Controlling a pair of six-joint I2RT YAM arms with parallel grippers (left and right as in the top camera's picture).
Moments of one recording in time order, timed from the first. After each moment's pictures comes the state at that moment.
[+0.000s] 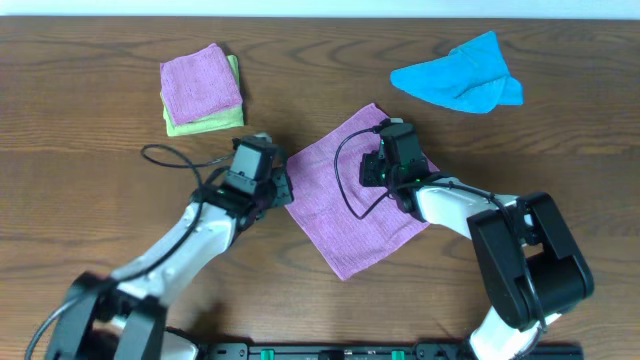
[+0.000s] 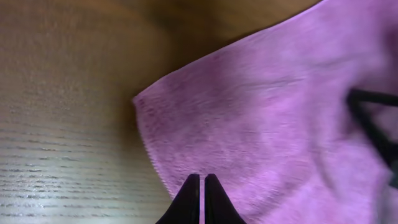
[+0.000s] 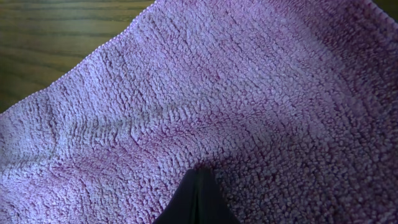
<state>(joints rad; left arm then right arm) -0.42 1.53 0.78 -0.26 0.09 -0.65 0.39 1.87 0.84 0.14 -0.06 0.40</state>
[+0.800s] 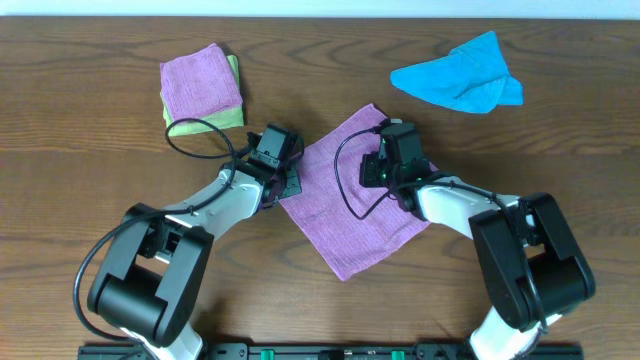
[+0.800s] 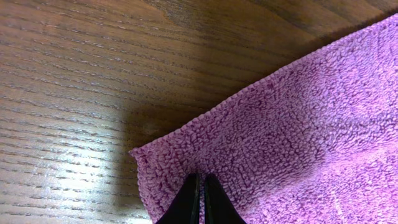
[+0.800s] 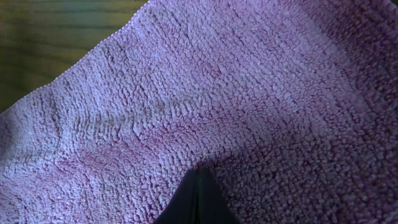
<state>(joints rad) -0.44 1.80 0.94 -0.32 -0.03 -0.65 0.38 1.87 0.85 0.11 -0.09 0.40</state>
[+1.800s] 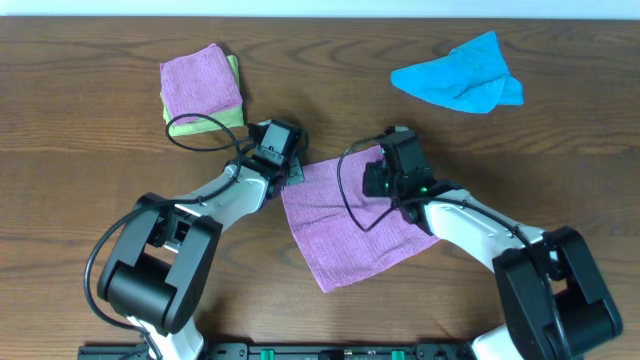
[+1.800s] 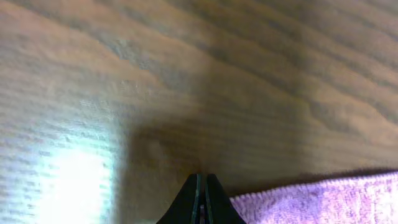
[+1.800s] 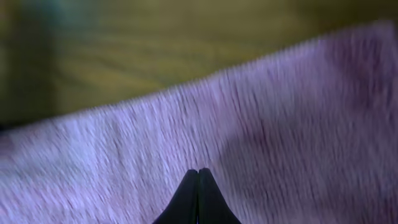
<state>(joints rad) -0.45 1.85 0.99 -0.25 -0.08 -0.69 0.43 1.69 0.80 0.01 0.01 0.45</state>
